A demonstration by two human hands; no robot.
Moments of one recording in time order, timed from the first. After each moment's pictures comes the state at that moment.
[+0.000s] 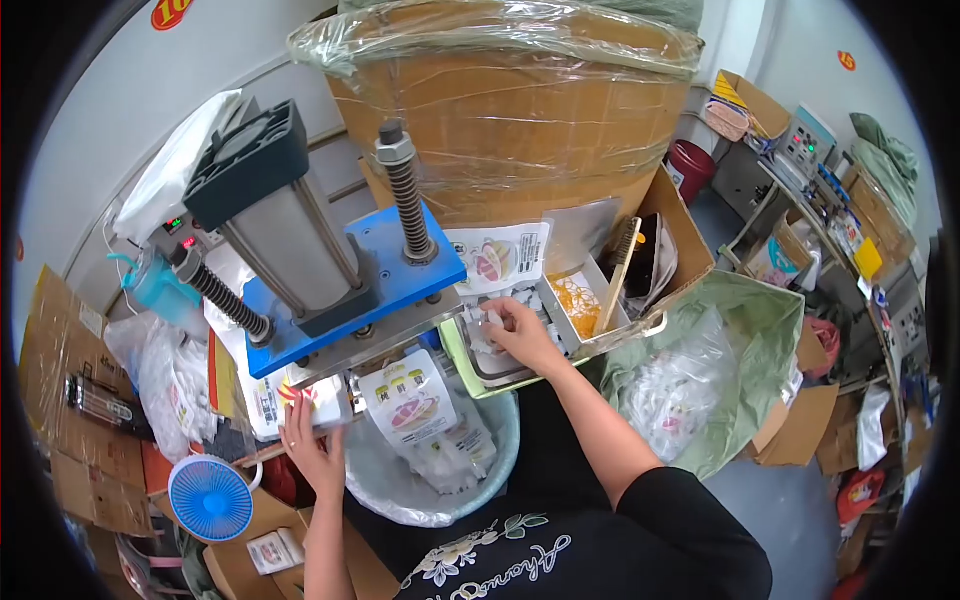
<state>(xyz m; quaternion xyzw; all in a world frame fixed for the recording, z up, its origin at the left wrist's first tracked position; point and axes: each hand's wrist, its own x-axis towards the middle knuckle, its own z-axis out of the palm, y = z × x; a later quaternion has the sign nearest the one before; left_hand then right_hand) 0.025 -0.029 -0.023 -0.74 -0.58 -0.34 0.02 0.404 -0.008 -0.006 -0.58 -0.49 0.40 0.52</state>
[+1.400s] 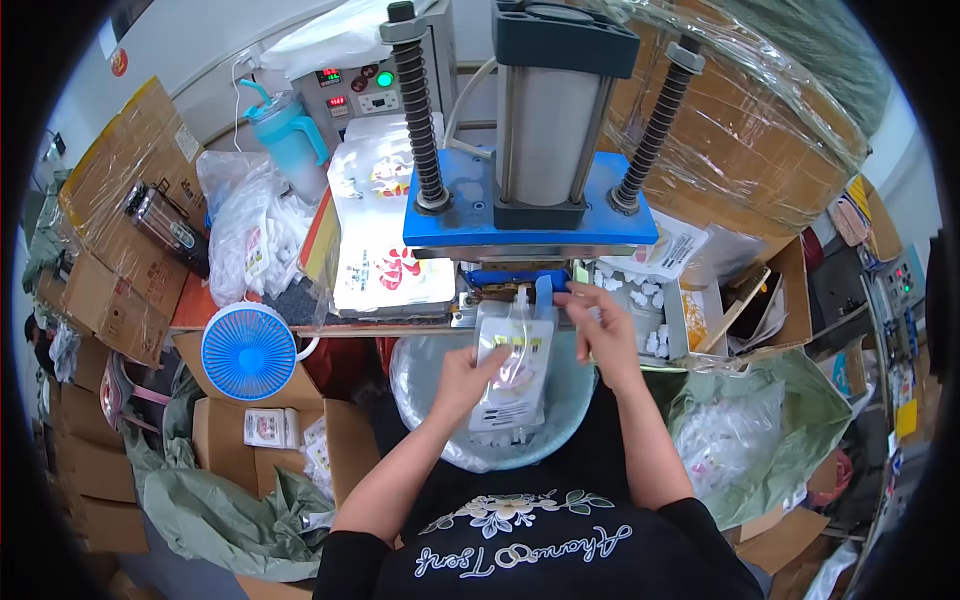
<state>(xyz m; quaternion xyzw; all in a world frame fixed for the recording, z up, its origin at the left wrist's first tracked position) 0.108 -0.059 -0.012 -0.48 -0.53 -0.39 -0.58 0.322 -0.037 0.045 -0.49 -0.49 0.50 0.51</state>
